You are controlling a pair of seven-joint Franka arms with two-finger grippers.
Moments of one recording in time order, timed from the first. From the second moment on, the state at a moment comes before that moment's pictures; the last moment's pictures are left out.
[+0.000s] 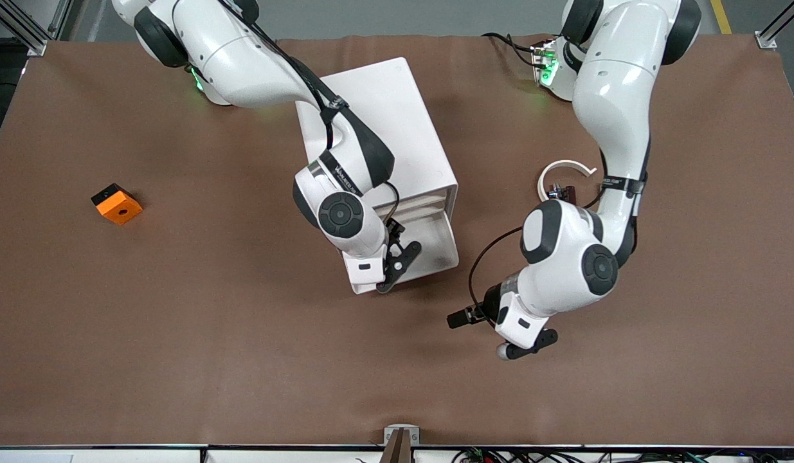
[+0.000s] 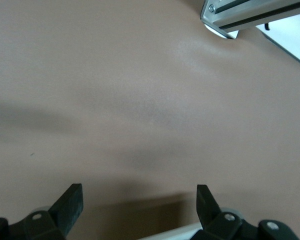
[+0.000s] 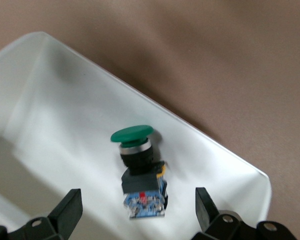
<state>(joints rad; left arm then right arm) -0.45 0.88 0.07 -1.11 -0.51 2.18 -0.47 0.61 0.86 0.05 -1.08 0.14 1.92 -0.25</state>
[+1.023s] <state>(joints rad) -0.62 1.05 0.06 -1.14 -0.46 2.41 -0.45 0.47 0.56 0.03 -0.98 0.14 1.61 -0.24</state>
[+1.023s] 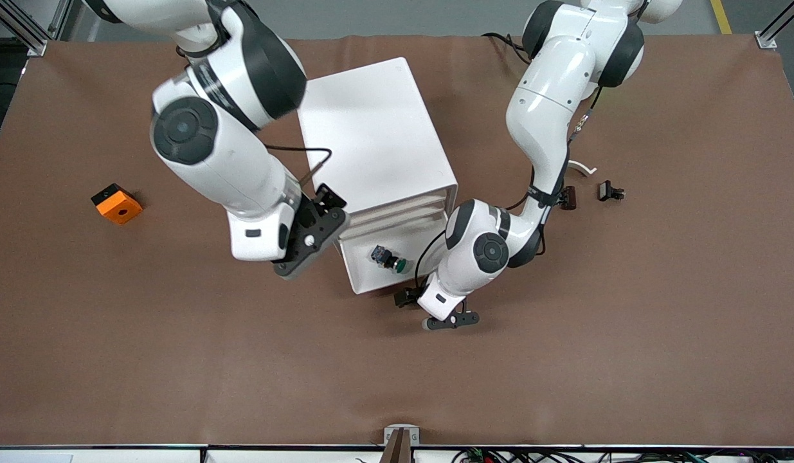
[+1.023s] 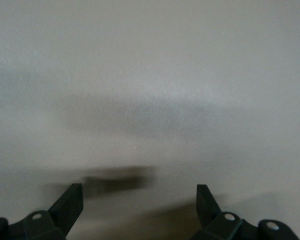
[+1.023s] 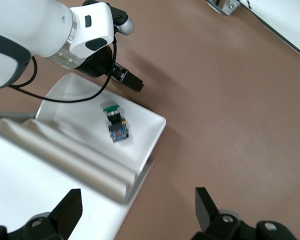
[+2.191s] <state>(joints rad) -0.69 1.01 0.06 -1.14 -0.44 2.16 -0.67 0.27 -0.05 -0.12 -1.65 0.09 1.55 -0.24</state>
